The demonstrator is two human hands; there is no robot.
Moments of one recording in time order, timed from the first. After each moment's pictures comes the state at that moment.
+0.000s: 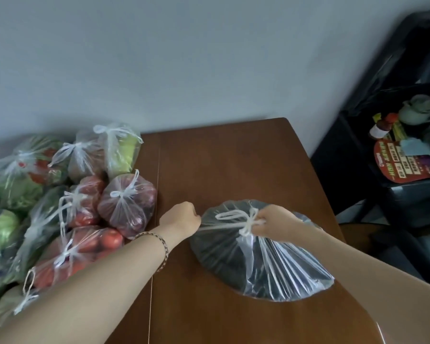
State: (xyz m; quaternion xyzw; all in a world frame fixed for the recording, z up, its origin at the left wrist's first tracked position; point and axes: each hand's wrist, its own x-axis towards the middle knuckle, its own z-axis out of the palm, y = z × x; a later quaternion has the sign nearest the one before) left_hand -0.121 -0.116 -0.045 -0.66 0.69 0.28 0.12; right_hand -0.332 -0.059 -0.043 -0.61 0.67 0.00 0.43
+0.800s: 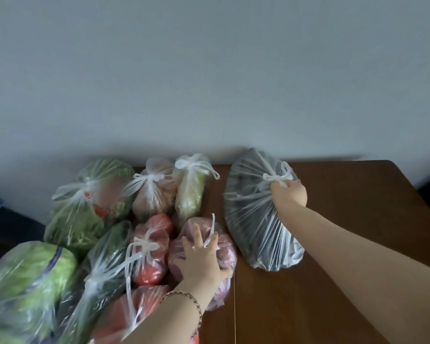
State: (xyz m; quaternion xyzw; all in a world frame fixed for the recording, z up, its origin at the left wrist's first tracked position) left_hand 0.029 -0.217 -0.107 -0.69 0.66 0.25 0.16; right_hand -0.152 -0.301 -0.074 -0.30 0.79 -0.39 0.36
